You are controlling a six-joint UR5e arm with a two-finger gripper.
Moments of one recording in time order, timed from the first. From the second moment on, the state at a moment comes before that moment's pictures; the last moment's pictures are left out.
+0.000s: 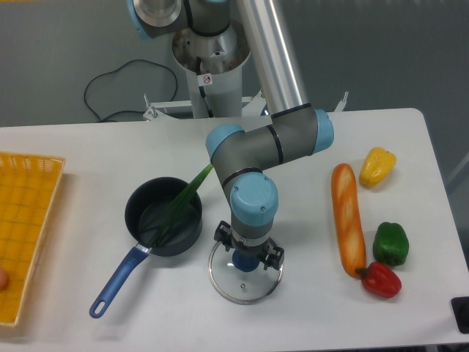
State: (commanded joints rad) arm 2.40 -2.16 -1.54 -1.00 1.54 0.81
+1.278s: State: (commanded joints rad) arm 2.39 -2.16 -1.54 -1.00 1.54 0.82
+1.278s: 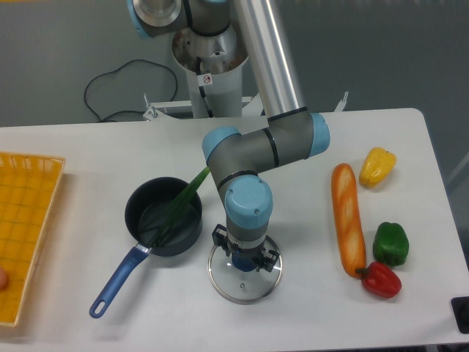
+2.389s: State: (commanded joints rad) arm 2.42 -2.06 -1.54 -1.04 1.54 0.83
